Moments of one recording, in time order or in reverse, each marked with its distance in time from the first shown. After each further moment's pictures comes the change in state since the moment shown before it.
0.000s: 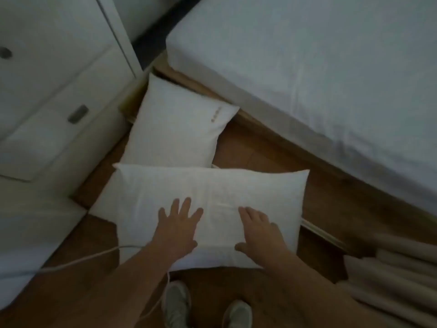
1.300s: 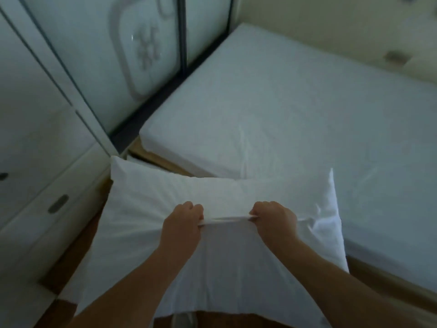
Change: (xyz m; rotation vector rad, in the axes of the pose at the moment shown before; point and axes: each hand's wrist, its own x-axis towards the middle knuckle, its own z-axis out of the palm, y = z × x) left_hand 0.029 0.113 -0.267 -0.298 0.569 0.092; right_hand -0.025 0.083 -0.282 0.064 0.595 0.074
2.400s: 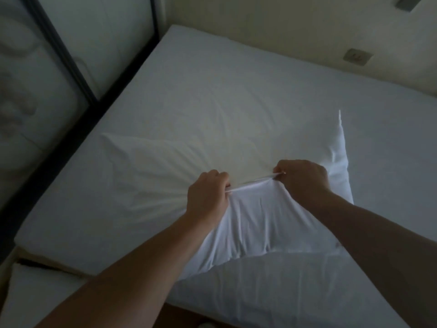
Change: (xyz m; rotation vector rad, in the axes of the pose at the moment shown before) left_hand 0.506 0.255 0.054 -0.082 0.030 0.245; right_hand 0.421 0.328 -0.174 -0.163 0.078 0.187
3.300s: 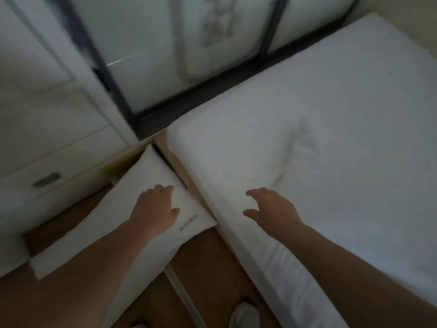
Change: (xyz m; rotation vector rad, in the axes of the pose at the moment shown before) left_hand -0.341 -0.336 -0.047 0.114 -0.175 -0.802; right_hand -0.119 -0.357 0.172 0.049 -0.486 -0.665
